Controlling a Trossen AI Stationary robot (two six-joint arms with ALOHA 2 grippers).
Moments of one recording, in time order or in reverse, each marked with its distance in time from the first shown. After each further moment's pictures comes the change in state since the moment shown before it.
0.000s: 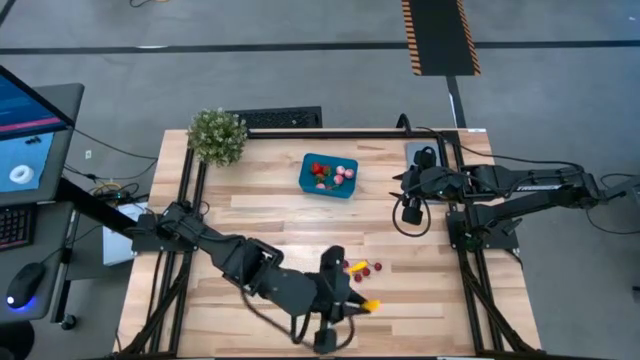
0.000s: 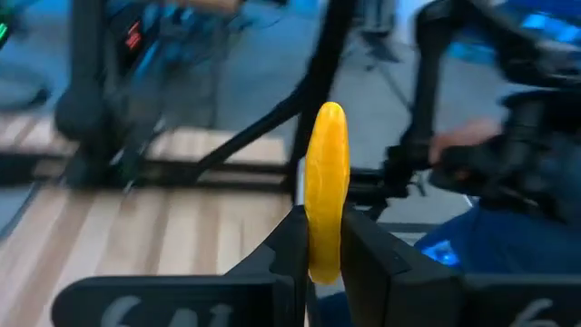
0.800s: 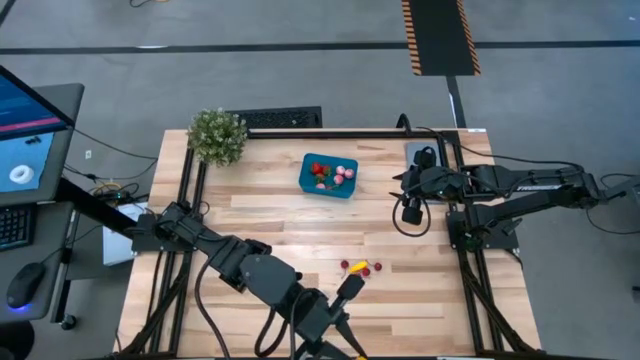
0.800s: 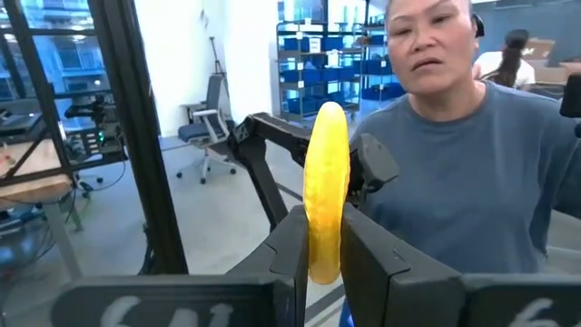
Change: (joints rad) left arm -0.007 -0.004 0.002 0.380 0.442 0.397; right arm 0.000 0.000 0.000 0.001 0.000 0.000
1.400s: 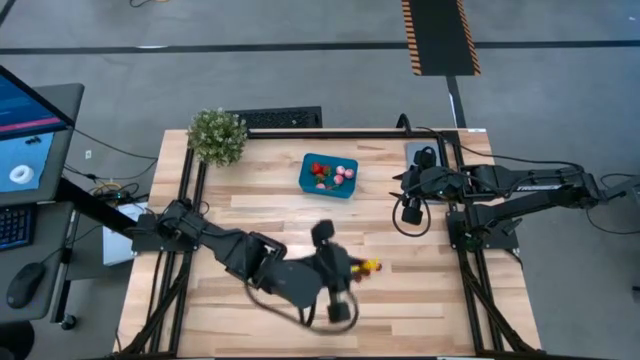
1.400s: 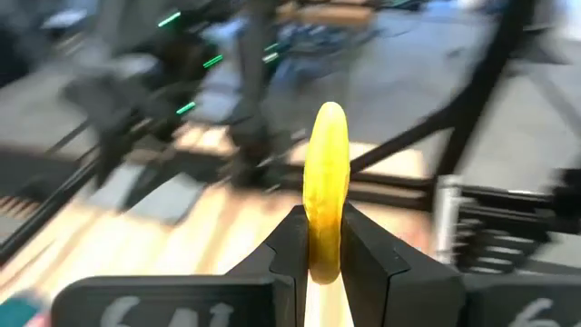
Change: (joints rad) left arm 0.037 0.001 0.000 -0.474 -0.777 -0.361; right arm 0.000 0.000 0.000 -0.001 0.000 0.007
